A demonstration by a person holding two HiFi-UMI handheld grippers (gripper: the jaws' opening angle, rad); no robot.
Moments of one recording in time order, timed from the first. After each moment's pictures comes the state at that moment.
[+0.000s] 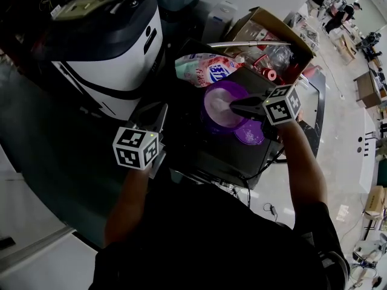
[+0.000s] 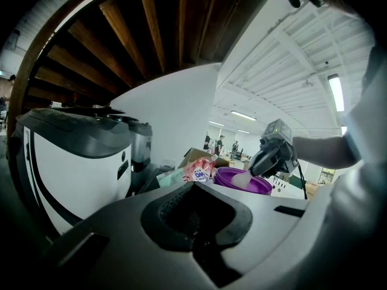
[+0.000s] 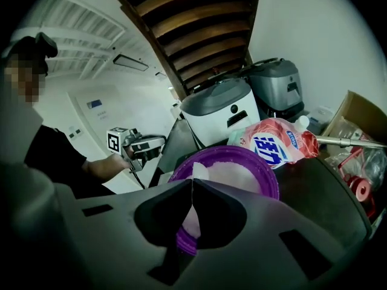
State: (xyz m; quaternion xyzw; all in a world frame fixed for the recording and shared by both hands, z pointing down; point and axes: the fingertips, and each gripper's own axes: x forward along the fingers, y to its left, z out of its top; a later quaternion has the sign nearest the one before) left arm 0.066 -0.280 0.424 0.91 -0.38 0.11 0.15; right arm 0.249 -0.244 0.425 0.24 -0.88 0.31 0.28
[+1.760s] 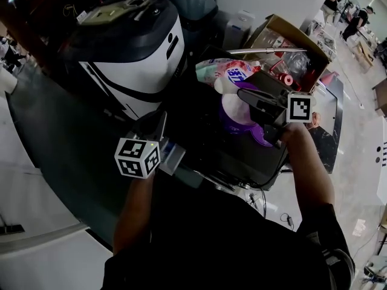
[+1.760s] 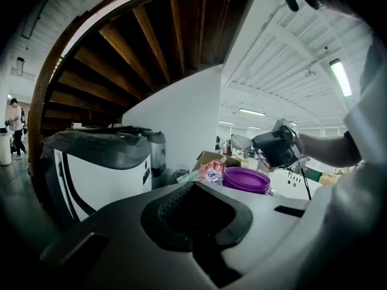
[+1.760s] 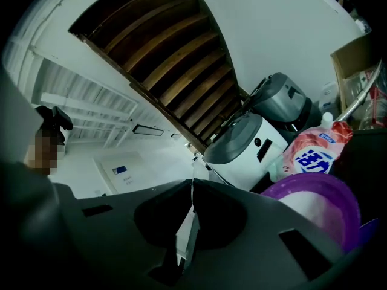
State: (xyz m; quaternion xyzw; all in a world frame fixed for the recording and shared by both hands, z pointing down) left arm 0.002 -0.245 0.395 0.89 -0.44 0.12 0.11; right arm 0.205 -0.247 0.324 0.22 -0.90 0.36 -0.04
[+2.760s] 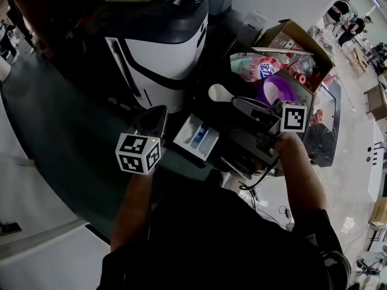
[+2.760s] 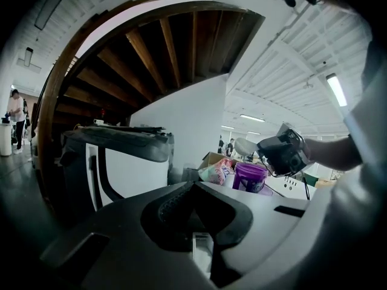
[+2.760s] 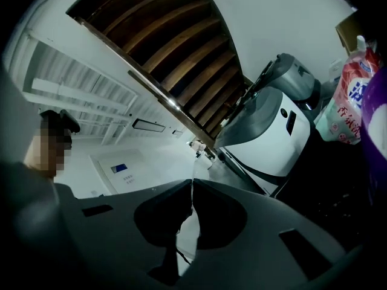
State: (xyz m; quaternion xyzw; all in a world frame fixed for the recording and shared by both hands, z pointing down) left arm -0.171 -0.218 0.408 0.89 -0.43 0.10 0.12; right arm 0.006 -0.197 0.338 0.21 -0.90 0.39 -0.05
